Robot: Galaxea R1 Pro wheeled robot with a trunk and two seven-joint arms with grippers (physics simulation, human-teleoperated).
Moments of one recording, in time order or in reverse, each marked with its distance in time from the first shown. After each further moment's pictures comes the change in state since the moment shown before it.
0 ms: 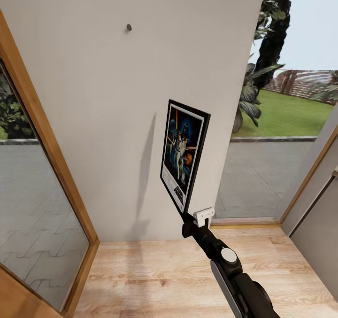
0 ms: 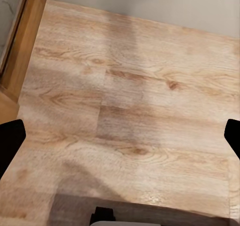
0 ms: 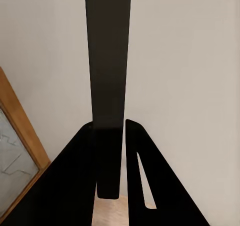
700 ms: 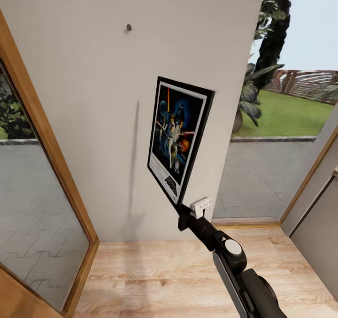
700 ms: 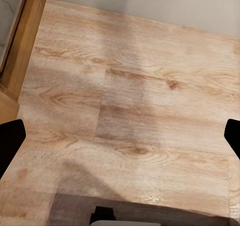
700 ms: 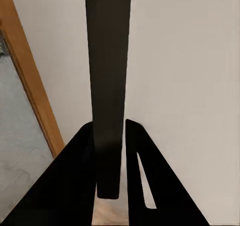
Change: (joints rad) left arm 0.000 0.000 0.000 0.002 0.000 0.000 0.000; right arm 0.002 0.001 0.001 -0.188 -0.003 0.102 0.123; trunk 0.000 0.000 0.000
